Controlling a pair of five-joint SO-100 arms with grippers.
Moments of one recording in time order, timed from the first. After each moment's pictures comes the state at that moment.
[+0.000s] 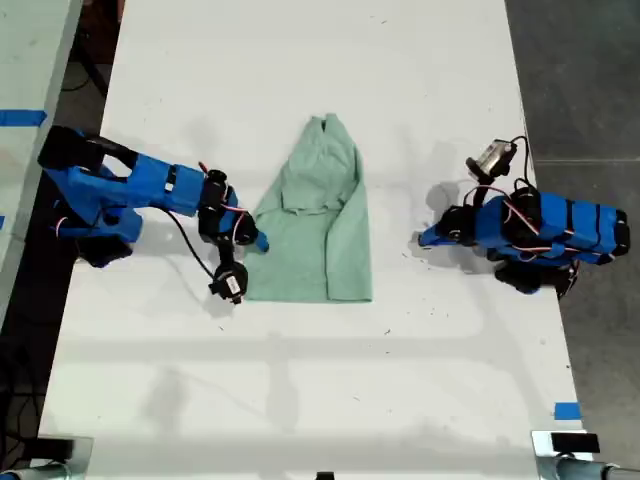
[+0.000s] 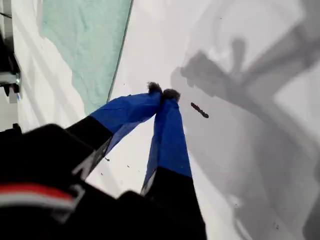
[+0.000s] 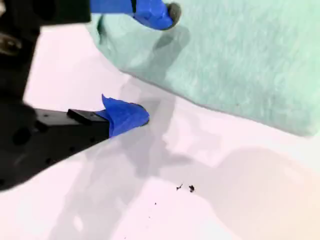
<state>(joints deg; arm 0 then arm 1) -3.9 92.9 112.1 68.6 -12.0 12.0 200.2 175.1 74.3 -0.8</state>
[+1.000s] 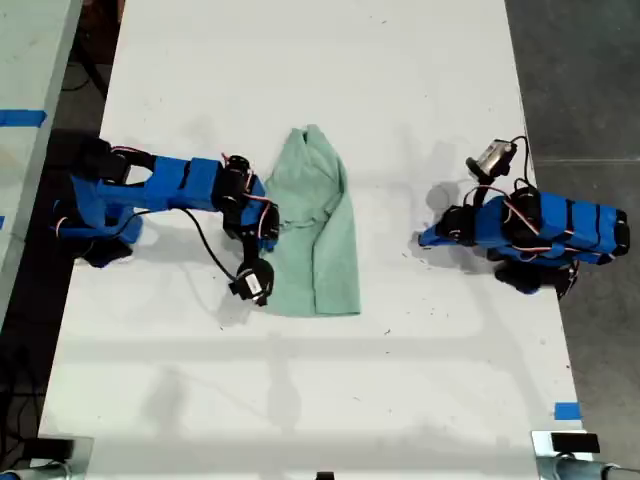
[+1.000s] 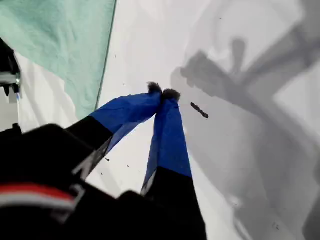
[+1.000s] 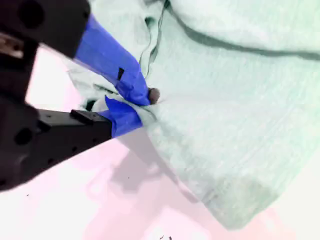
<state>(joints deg) -1.6 78.8 65.7 90.6 -10.4 12.0 200.2 175.1 74.3 -0.8</state>
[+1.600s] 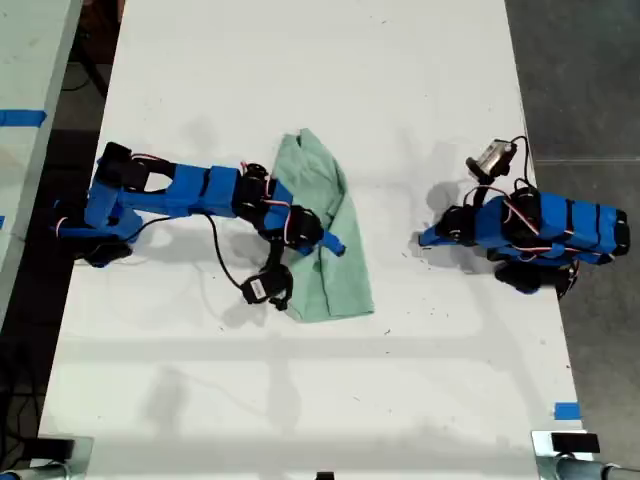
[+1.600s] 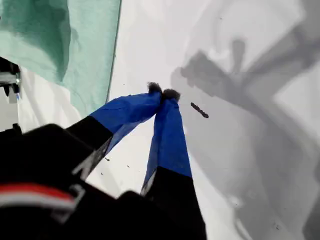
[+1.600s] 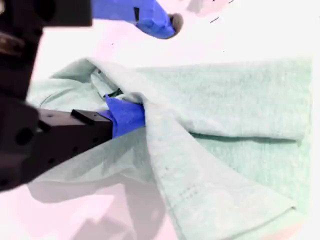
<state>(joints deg) -2.8 69.4 58.6 68.9 0.6 12.0 200.2 175.1 74.3 -0.8</state>
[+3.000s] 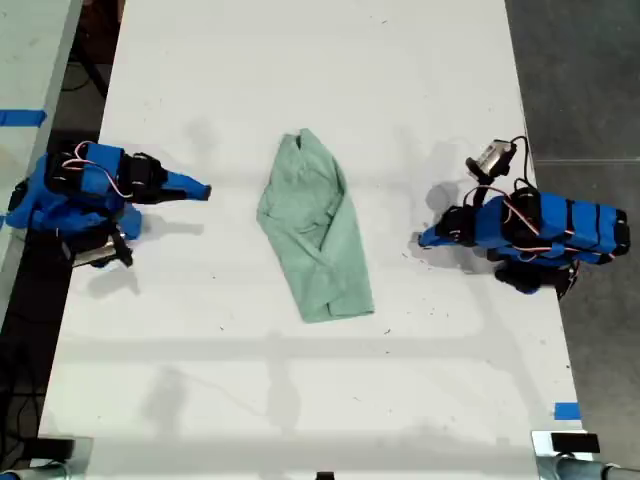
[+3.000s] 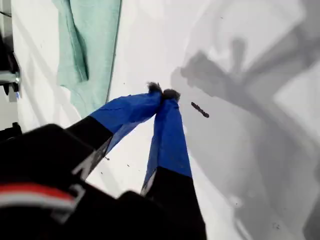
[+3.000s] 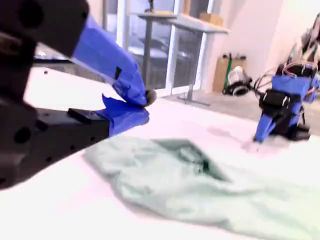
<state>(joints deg) -13.4 203.6 172.3 58.7 5.8 11.6 200.2 175.1 74.3 -0.8</state>
